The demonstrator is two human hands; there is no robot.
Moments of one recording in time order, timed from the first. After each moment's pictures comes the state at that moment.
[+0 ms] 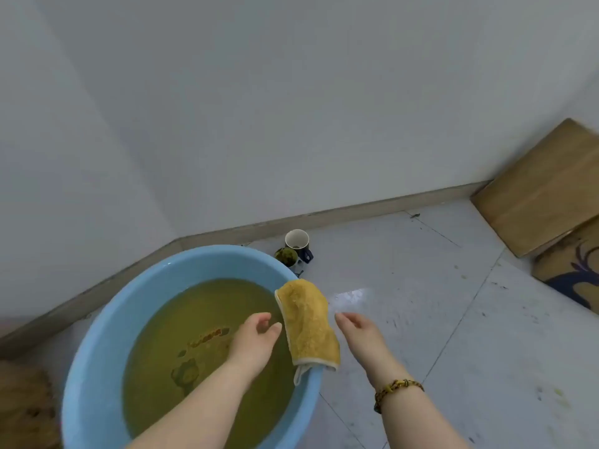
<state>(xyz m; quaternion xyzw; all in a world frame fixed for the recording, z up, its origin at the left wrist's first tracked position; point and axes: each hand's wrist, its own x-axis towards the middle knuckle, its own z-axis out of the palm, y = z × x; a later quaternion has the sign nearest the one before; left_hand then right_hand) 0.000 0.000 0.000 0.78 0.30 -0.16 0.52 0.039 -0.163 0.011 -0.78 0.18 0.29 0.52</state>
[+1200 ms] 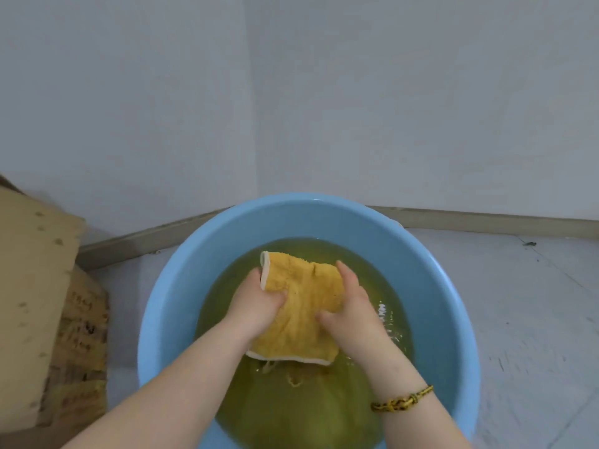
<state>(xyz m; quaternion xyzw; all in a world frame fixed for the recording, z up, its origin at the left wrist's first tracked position) -0.031 0.147 -0.104 0.75 0.33 0.00 0.57 0.010 0.015 -0.088 -0.89 -0.12 0.24 0.38</state>
